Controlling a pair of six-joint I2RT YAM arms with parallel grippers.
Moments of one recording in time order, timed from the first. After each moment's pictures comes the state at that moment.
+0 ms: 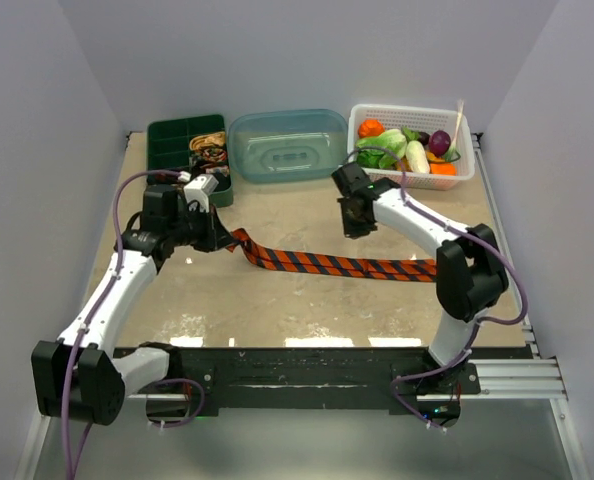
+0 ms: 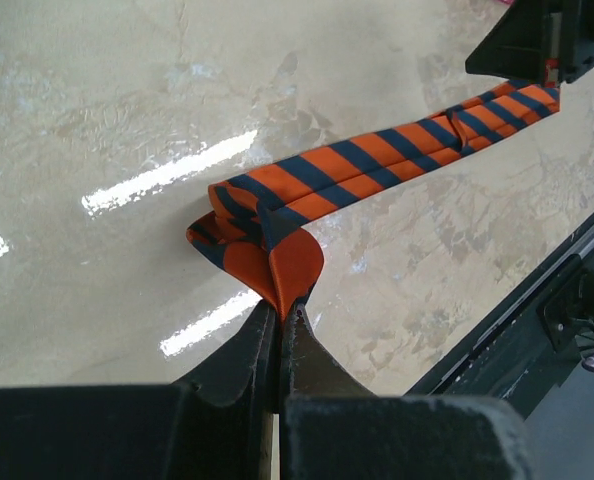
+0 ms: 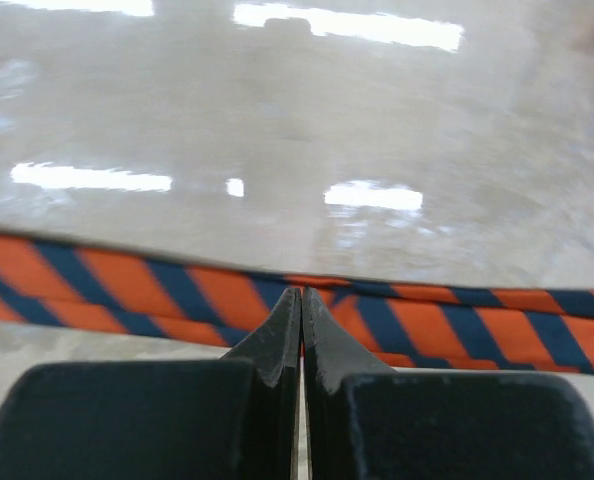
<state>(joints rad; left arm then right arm) -0.14 1.12 0.87 -0.46 0.57 -0.17 0.50 1.79 1.37 -0.77 0.25 0.38</state>
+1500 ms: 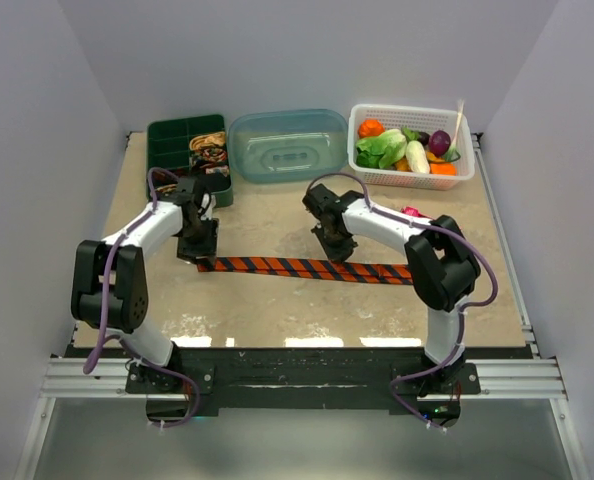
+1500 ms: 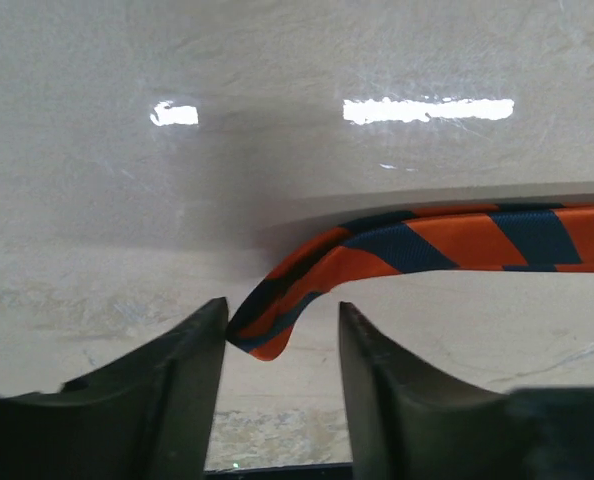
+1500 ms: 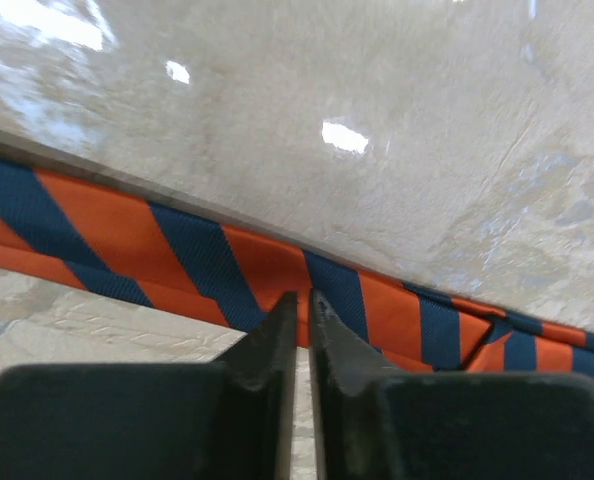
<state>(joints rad) -0.14 1.64 1.08 -0.79 0.02 -0.15 0.66 1.94 1.39 -0.85 0.18 0.22</state>
